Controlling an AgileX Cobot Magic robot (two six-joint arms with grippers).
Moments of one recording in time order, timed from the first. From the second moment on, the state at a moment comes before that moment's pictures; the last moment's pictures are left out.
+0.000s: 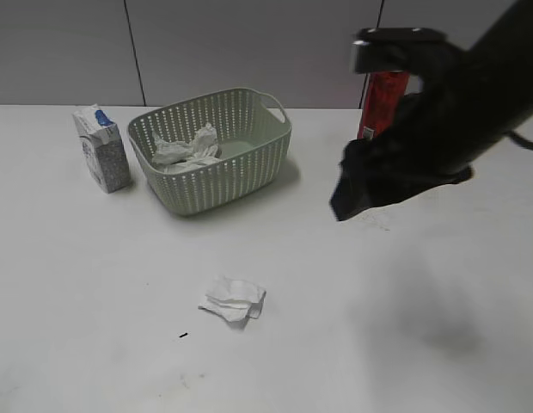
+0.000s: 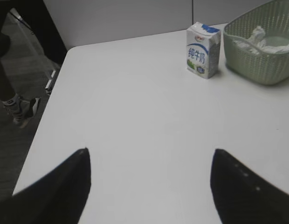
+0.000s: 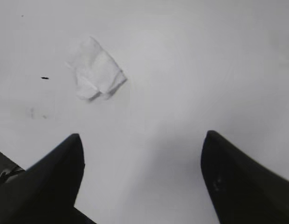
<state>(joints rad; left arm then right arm) -0.12 -0.01 -0.51 0.00 1.04 0.10 0.60 1.60 -1.14 0.21 0.81 -0.03</state>
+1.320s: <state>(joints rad) -0.12 -0.01 -0.50 -0.02 1.04 0.09 0.83 2.22 -1.49 0.18 0.77 0.01</state>
